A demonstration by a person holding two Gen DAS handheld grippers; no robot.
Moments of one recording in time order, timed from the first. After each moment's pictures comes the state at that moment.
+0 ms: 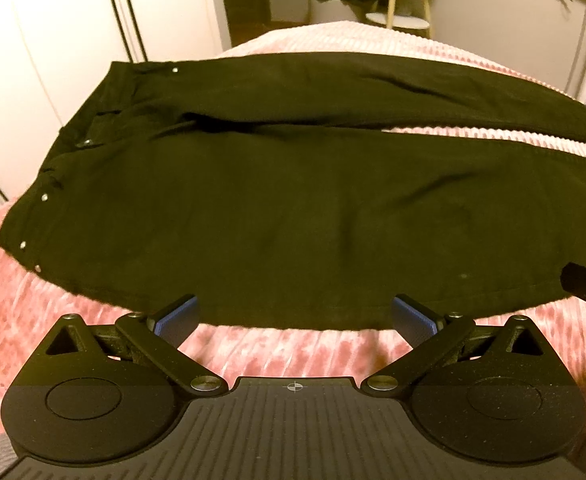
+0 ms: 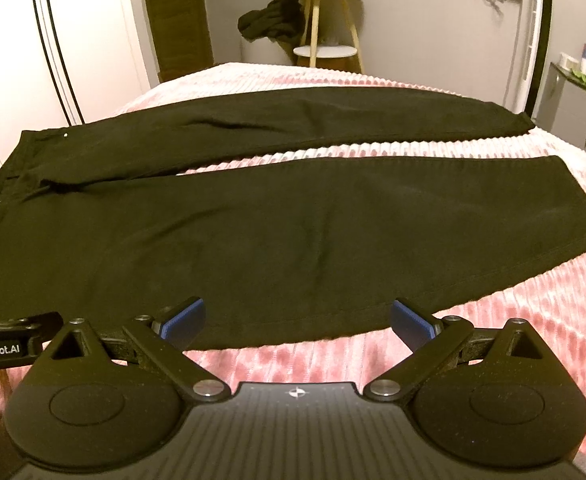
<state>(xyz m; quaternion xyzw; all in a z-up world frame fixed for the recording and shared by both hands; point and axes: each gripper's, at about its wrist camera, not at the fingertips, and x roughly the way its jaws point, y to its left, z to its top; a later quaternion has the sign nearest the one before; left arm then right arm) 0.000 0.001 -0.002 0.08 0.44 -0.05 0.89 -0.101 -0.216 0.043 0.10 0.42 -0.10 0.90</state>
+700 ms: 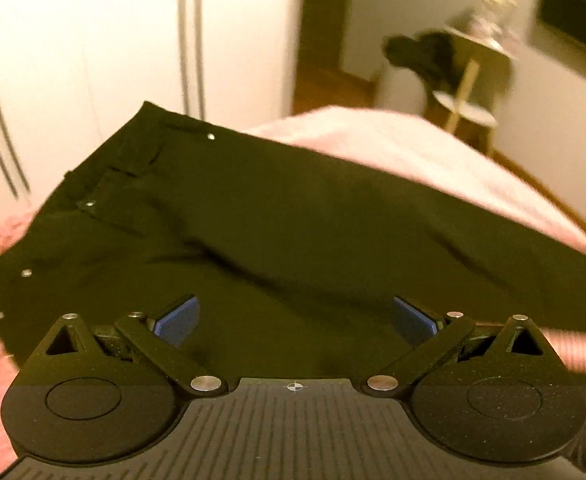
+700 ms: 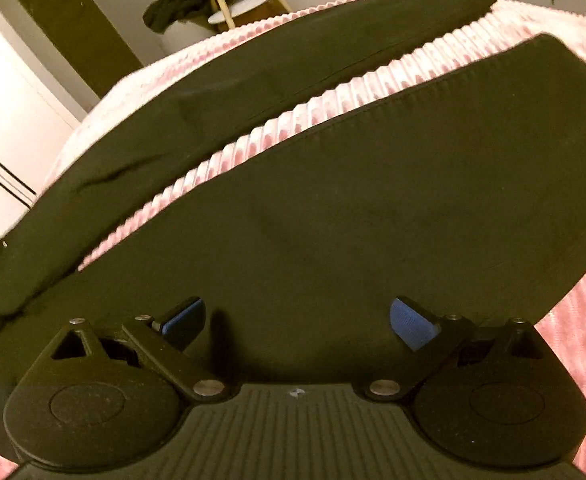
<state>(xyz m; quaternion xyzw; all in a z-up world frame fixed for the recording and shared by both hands) 0.148 -0.004 0.044 -0.06 0.38 0.04 0.92 -0.018 -0.352 -0.019 0.30 0.46 -0.14 0.83</state>
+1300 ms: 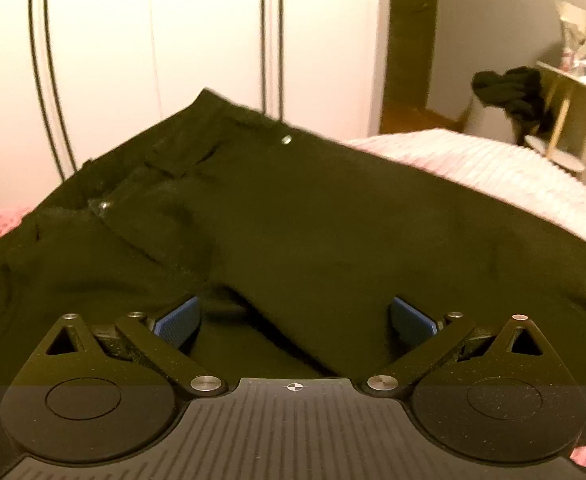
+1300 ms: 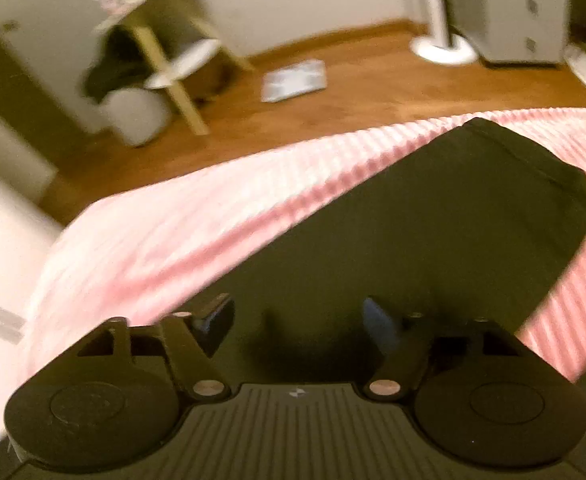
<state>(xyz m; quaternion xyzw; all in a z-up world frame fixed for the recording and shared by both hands) 0.227 0.025 -0.046 -0.06 0.33 0.17 0.93 0.229 -0.493 0.009 0.34 0.44 -0.25 0.79</state>
